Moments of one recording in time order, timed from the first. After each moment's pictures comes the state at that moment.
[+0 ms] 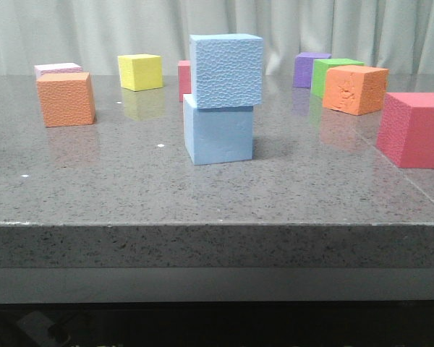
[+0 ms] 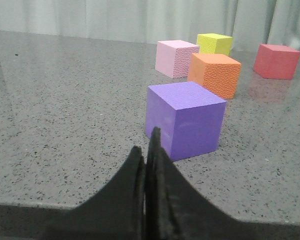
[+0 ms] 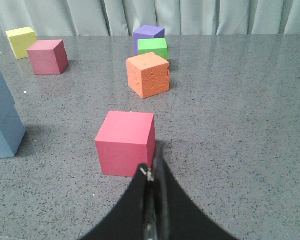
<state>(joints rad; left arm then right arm) 0.02 0.00 0.01 -0.11 0.16 0.05 0.07 0.23 -0.39 0.09 0.44 0.02</state>
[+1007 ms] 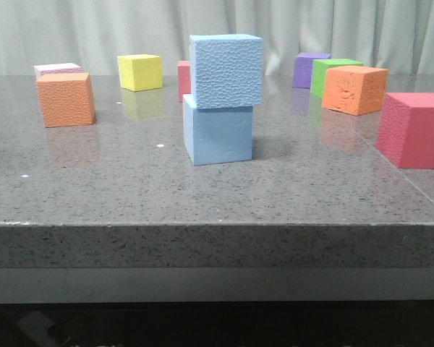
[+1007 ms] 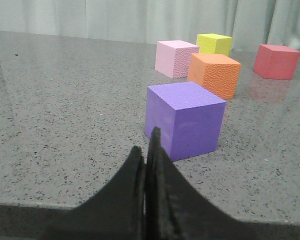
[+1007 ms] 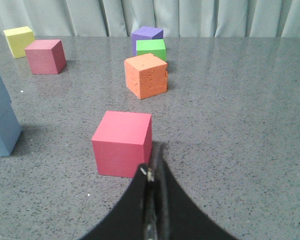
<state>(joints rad) 0.02 0.00 0.01 -0.11 0.16 0.05 0.06 0.22 -0.36 0.08 0.41 0.01</state>
